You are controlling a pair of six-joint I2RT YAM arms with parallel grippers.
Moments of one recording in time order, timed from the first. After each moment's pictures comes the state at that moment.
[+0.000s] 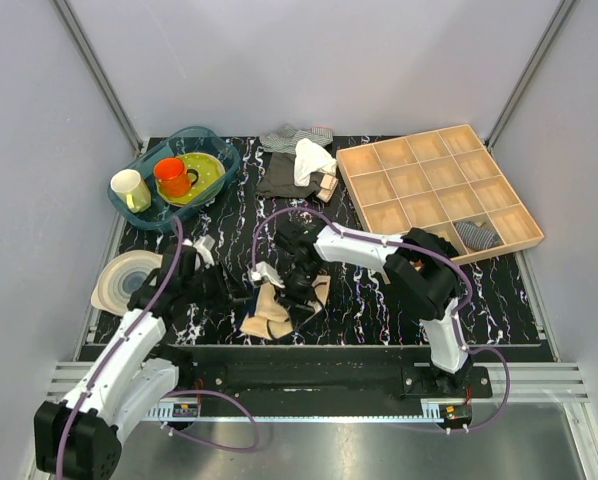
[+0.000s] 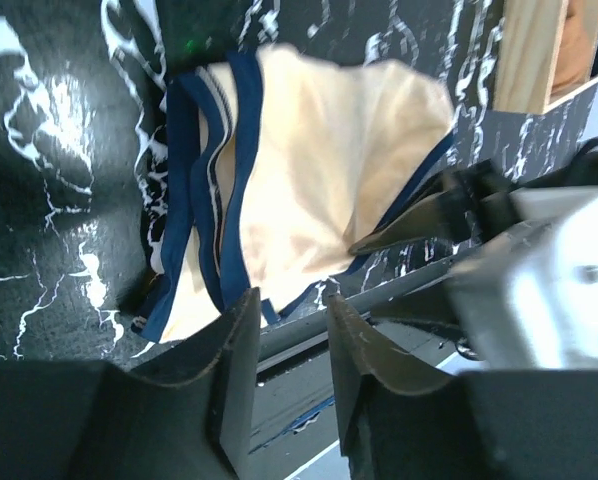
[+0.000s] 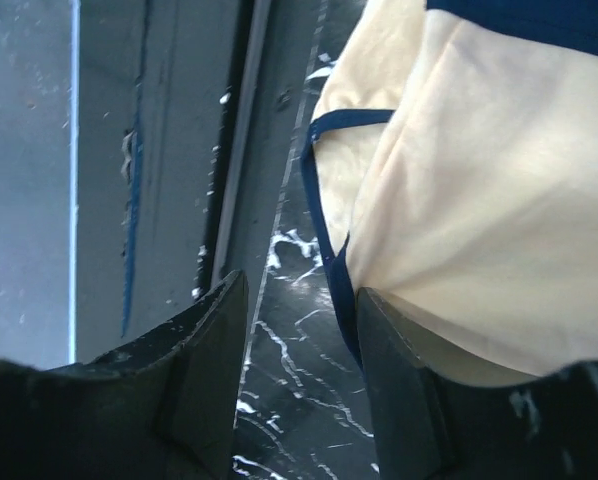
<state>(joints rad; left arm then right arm) -0.25 0.79 0.47 -0.54 0.46 -0.70 0.91 2.05 1.49 -0.92 -0.78 -0.72</state>
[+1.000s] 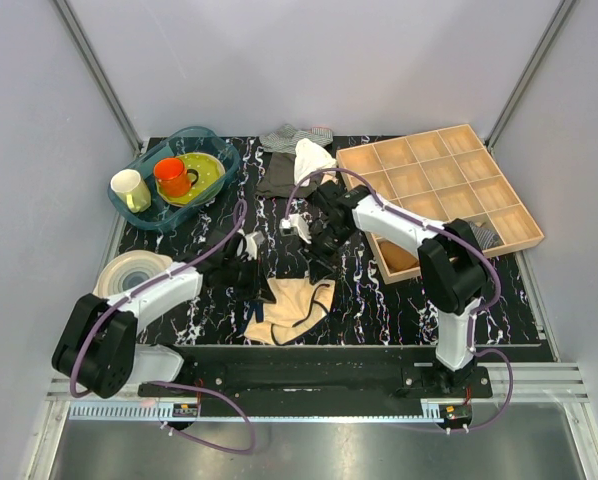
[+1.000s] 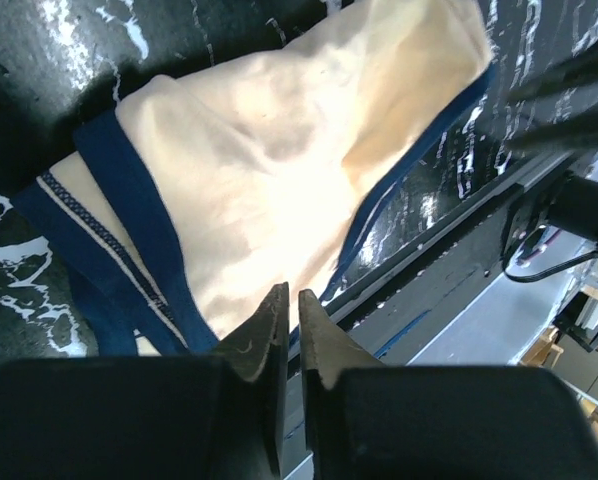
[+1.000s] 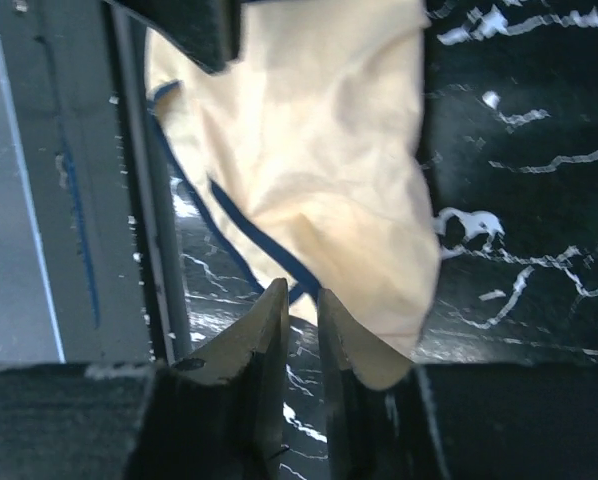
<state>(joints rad) -0.46 1.29 0.64 -0.37 0.55 -0.54 0.67 1.94 1.51 -0.96 -0.77 -0.66</state>
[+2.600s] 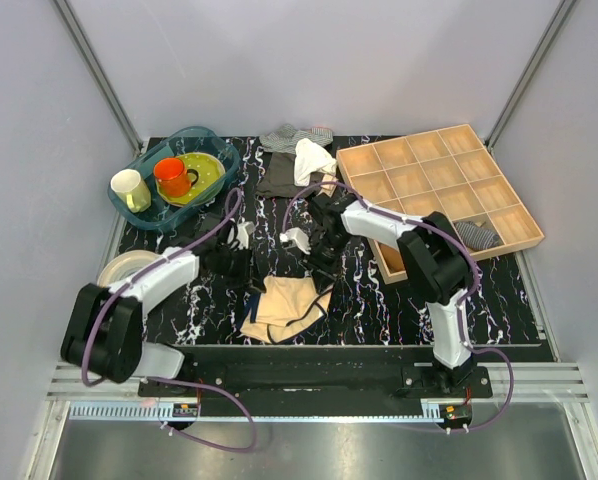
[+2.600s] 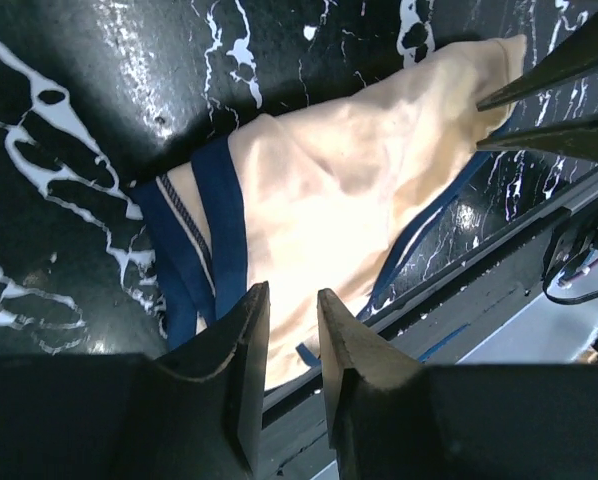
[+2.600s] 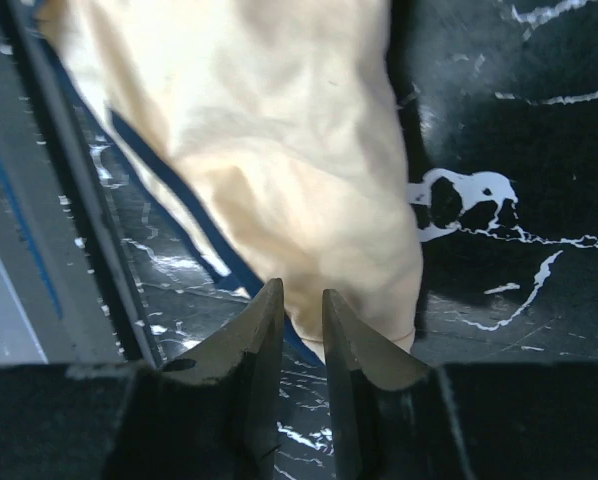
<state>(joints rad) -0.34 1.33 0.74 -0.53 0.49 -0.38 0.67 2.05 1.50 -0.97 -0.65 -0.64</state>
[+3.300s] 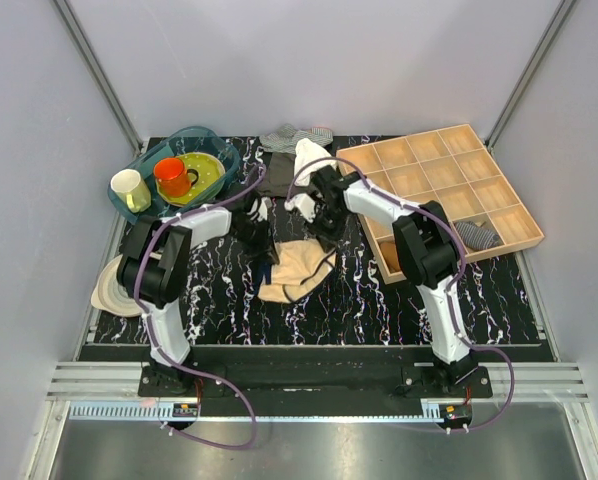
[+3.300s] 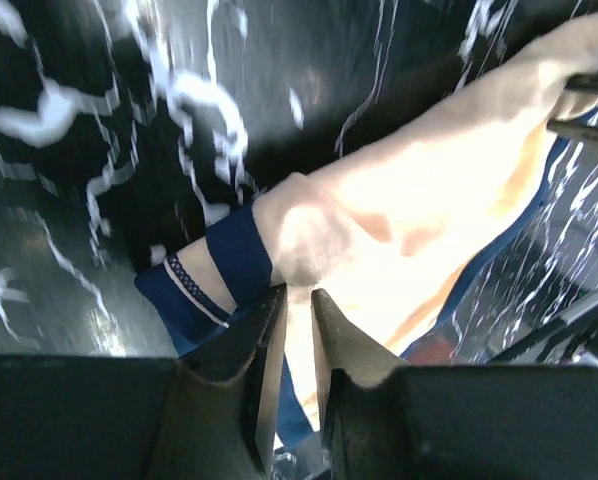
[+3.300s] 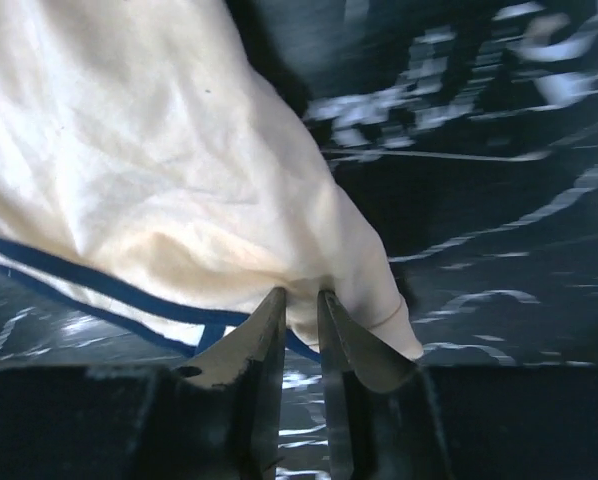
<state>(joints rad) -0.35 1.87 1.13 -0.50 0.45 -0.40 0.58 2.21 1.73 -0.89 -0.34 -0.57</state>
